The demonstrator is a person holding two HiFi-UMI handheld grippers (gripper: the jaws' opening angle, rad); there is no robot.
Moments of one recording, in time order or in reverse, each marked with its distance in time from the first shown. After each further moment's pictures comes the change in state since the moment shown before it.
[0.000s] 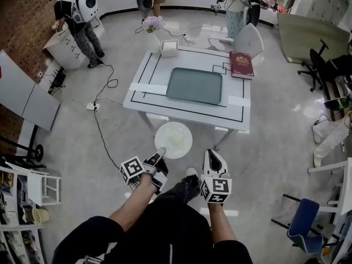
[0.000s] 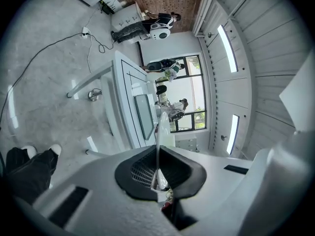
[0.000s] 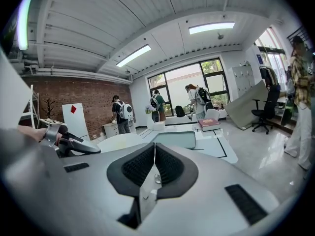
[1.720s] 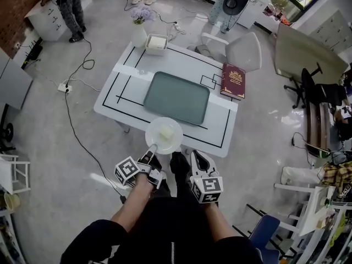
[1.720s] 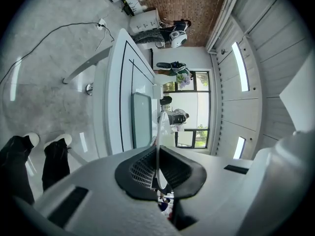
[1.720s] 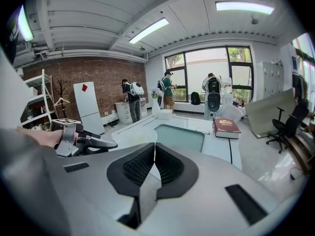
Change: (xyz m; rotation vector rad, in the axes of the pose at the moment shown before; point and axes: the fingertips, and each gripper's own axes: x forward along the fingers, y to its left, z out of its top) left arm 0.161 0.004 0.048 -0.180 -0.144 -0.019; right arm 0.145 -0.059 0.045 -0.183 0.251 0.156
